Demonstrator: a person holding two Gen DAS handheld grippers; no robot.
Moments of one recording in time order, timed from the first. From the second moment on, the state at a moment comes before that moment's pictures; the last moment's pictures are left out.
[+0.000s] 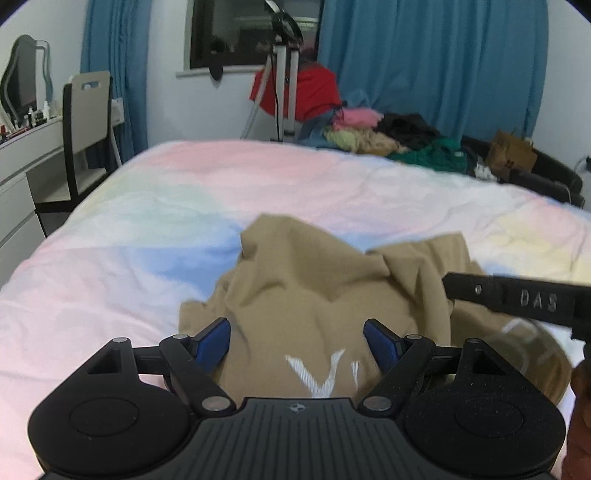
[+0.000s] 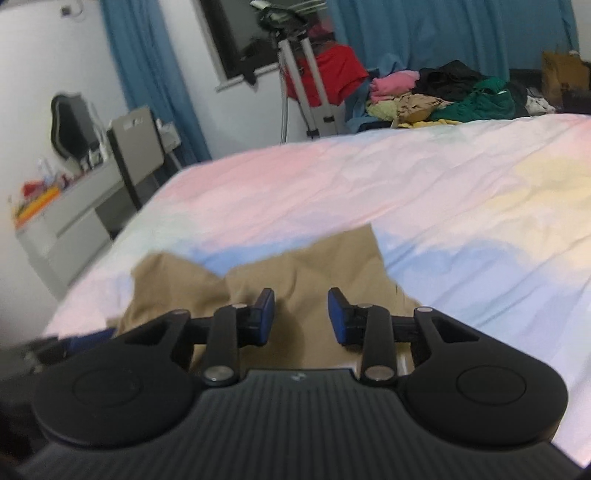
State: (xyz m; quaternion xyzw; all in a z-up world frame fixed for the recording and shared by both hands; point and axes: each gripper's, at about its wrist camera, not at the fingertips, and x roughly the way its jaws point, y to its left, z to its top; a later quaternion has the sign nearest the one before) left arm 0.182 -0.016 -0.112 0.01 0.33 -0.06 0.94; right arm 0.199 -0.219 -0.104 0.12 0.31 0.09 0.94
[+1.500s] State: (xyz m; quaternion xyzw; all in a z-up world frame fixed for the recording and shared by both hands) left arm 0.115 0.046 -0.151 -0.43 0.38 -0.06 0.82; right arm 0.140 -0.222 -0.113 0.13 0.34 0.07 0.93
